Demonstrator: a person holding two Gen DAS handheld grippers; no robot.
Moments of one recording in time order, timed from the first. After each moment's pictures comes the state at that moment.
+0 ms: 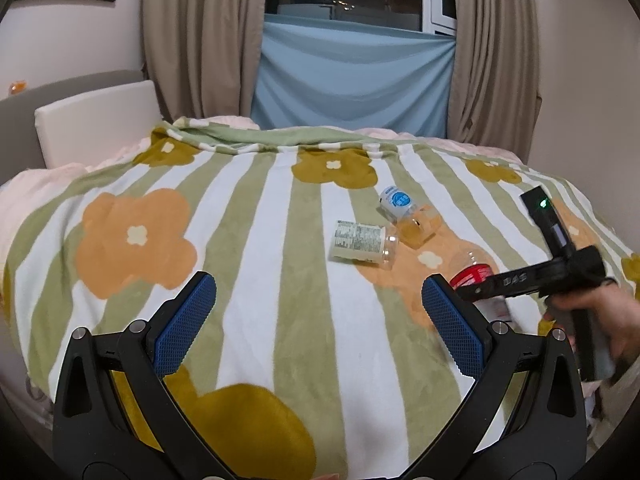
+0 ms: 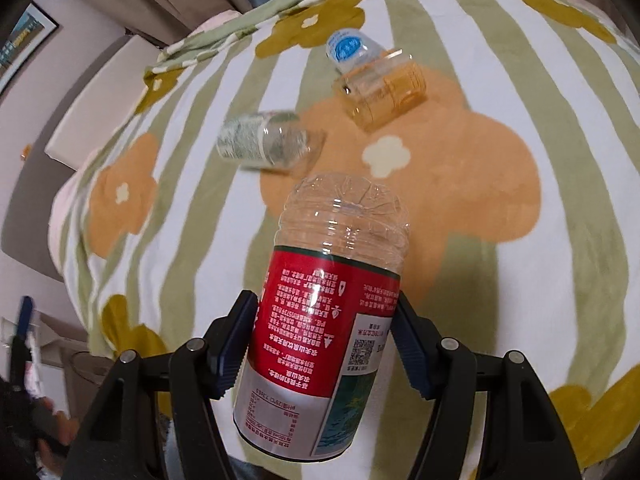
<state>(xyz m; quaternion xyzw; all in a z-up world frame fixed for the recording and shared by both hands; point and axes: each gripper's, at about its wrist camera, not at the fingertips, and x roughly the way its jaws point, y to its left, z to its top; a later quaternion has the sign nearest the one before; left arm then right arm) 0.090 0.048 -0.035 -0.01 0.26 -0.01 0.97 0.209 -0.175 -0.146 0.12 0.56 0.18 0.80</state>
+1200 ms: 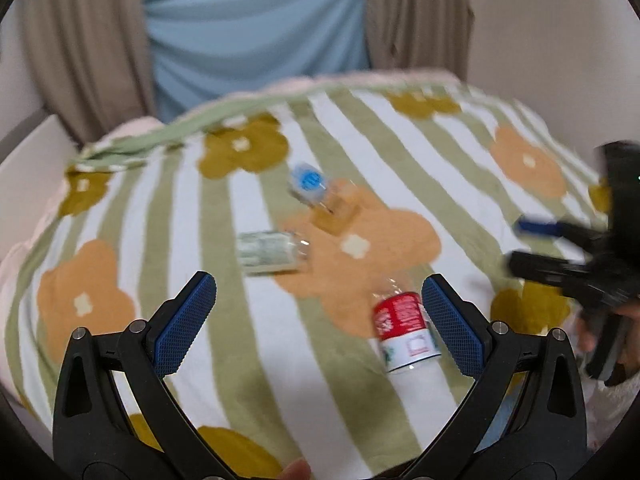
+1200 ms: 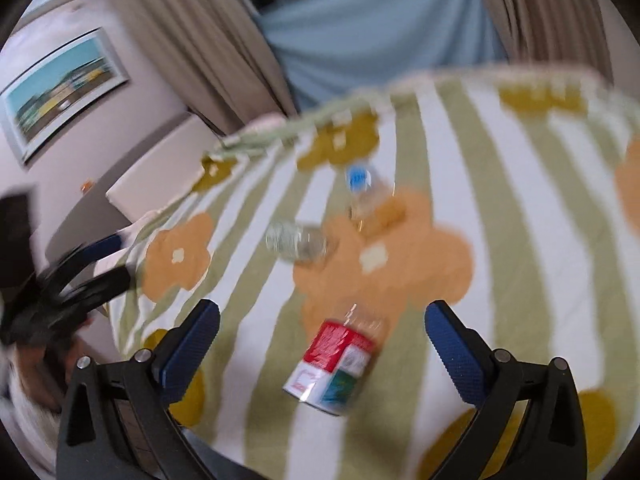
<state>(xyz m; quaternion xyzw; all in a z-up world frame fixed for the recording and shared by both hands) 0.184 -0.064 0.009 0.10 0.38 -0.13 0.91 0.126 -0.263 -0.051 0.14 0.35 0.22 0.90</state>
